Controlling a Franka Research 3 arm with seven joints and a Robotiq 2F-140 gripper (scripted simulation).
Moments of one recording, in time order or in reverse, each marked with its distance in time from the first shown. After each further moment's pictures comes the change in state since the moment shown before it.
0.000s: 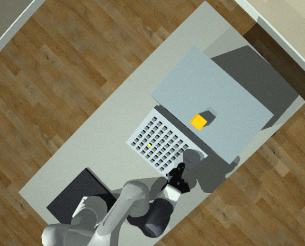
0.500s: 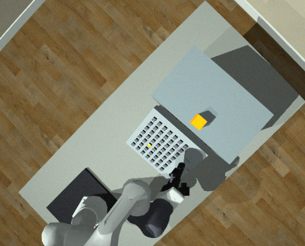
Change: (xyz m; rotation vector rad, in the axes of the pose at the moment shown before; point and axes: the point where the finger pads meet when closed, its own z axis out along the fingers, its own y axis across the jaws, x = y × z) arm 0.000 0.000 0.000 0.007 0.005 0.282
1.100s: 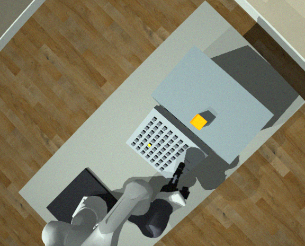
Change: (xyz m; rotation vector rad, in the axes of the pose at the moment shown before) arm 0.000 0.000 0.000 0.007 0.005 0.316
